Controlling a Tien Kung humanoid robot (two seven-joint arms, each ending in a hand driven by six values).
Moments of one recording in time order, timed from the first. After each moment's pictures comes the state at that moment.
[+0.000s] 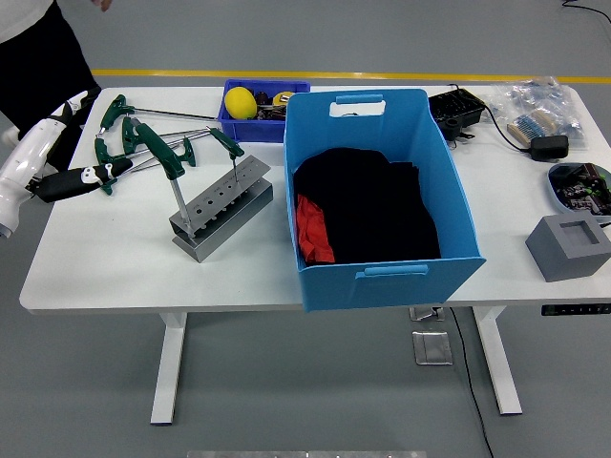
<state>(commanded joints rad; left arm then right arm) -0.20 0.46 -1.41 -1.32 1.71 0.05 -0.34 0.21 -0.19 0.51 0.21 -0.92 -0.11 -0.17</state>
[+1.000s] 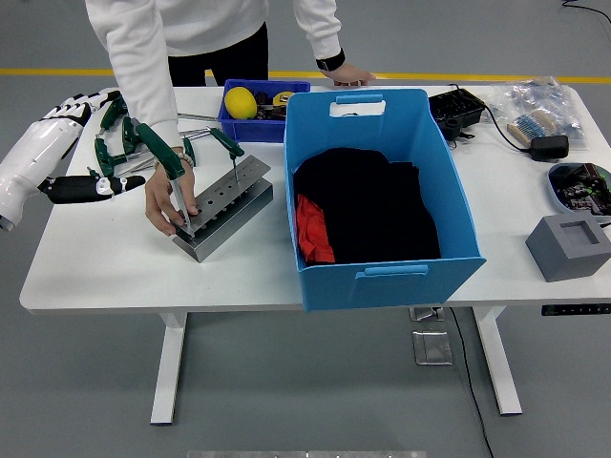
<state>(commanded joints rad) -0.24 0.49 -1.38 -1.30 1.92 0.10 -0.37 0.21 -0.19 0.52 0.20 -0.94 -0.11 -0.17</state>
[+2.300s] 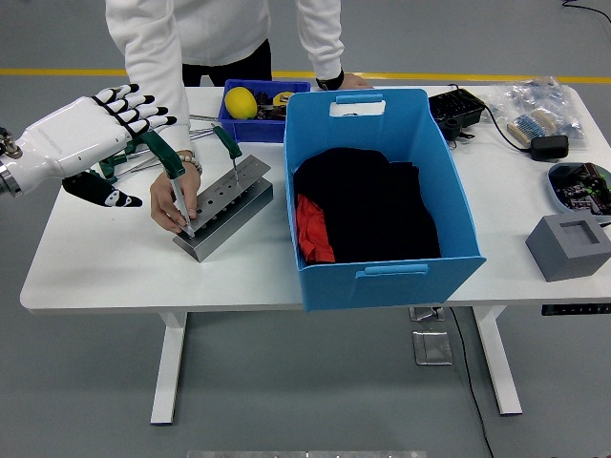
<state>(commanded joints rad) -0.62 0.76 -0.86 -1.18 2.19 0.25 -0.48 0.23 -0.20 0.52 0.21 -0.93 -0.11 -0.17</state>
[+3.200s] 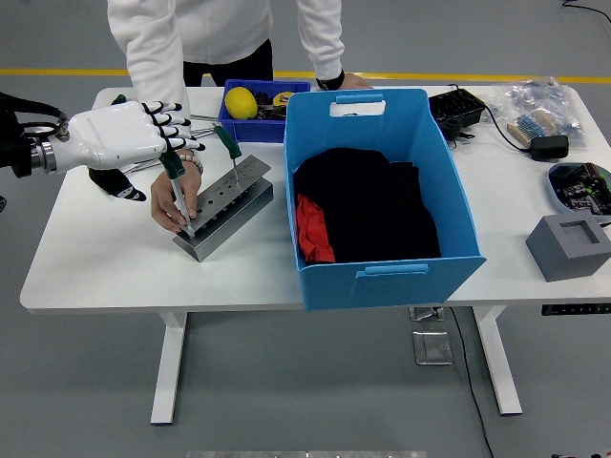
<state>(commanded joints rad) -1.04 0.71 -0.29 -0.96 2.11 0.27 -0.52 0.24 -0.21 0.52 0.21 -0.95 -0.11 -0.18</state>
